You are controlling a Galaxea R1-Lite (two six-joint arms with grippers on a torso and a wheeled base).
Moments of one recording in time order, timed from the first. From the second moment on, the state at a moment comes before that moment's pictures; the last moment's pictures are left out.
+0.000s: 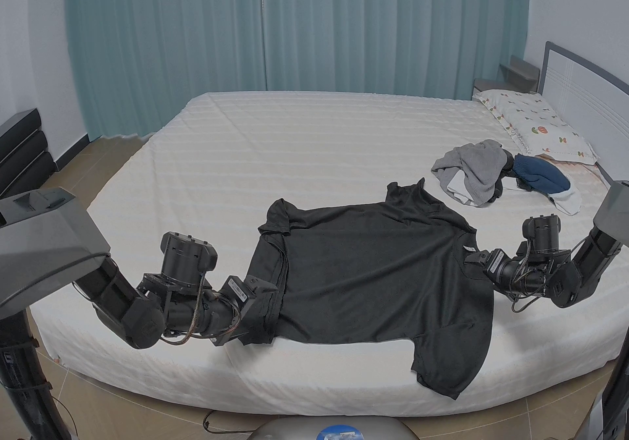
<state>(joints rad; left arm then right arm) -0.41 2.08 -0.70 -0.64 -0.18 -1.16 0.07 2.10 -0.69 -0.76 0.08 0.74</state>
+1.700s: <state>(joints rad) -0.49 2.22 -0.83 -0.47 0.05 -1.06 0.08 2.01 -0.67 -0.76 0.07 0.73</state>
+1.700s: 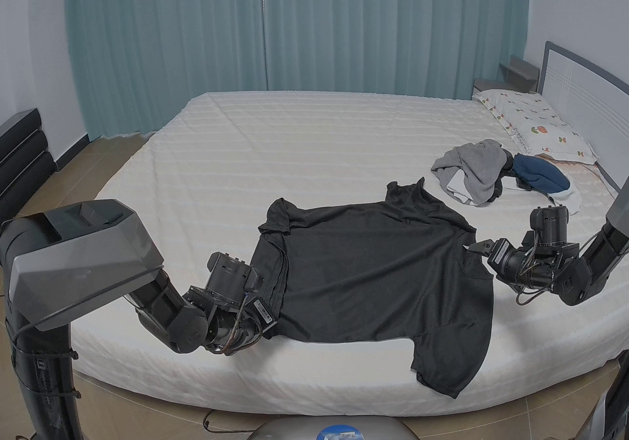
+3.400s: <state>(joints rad) -0.20 1.99 -0.60 -0.43 -0.21 -1.21 0.08 2.13 -0.34 -0.96 0.19 0.66</state>
